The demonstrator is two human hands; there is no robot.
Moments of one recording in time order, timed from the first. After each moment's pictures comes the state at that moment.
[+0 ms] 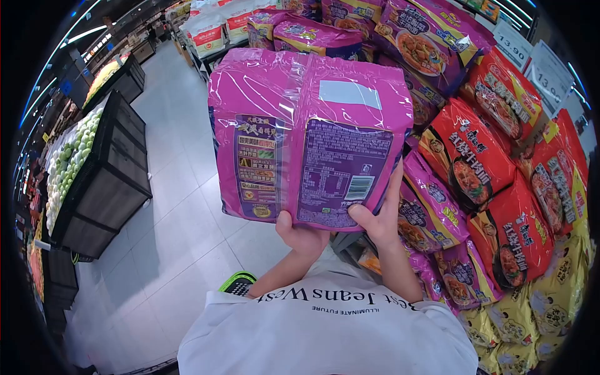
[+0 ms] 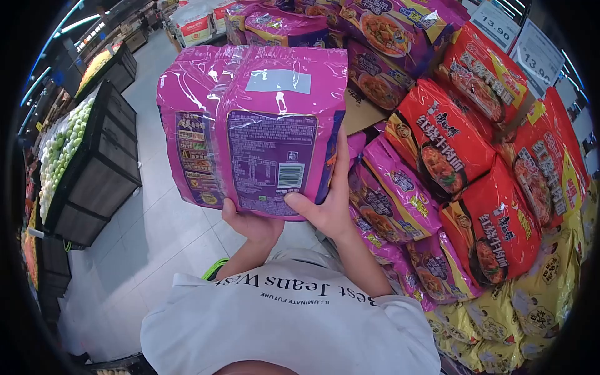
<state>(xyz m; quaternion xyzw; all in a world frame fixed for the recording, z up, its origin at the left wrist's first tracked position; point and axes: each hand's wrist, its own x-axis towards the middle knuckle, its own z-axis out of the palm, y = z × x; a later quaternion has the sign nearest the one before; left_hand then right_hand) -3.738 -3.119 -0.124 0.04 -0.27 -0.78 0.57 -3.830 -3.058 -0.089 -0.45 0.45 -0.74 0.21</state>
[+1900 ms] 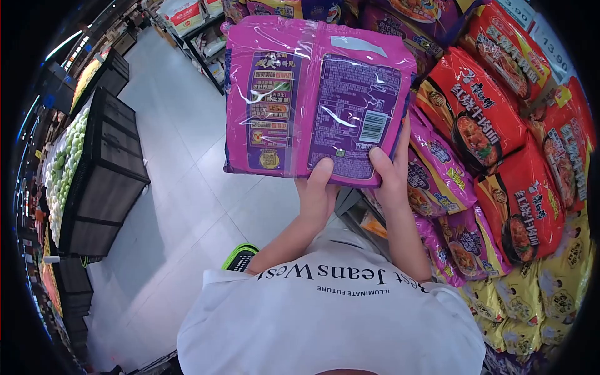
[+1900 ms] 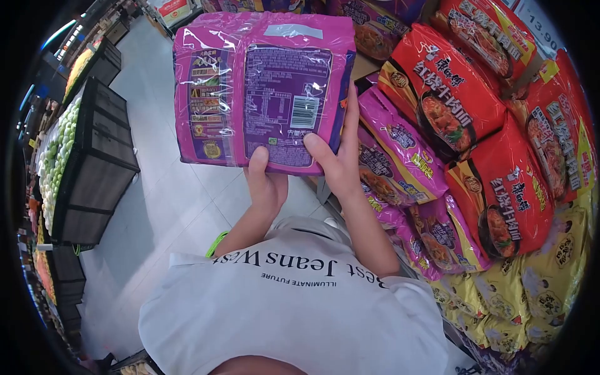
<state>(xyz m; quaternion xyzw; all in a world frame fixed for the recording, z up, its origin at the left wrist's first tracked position) -3.755 -3.105 -0.137 0.11 -0.28 -0.84 0.45 -3.853 -3.046 -0.111 -0.35 0.47 -0.78 0.24</state>
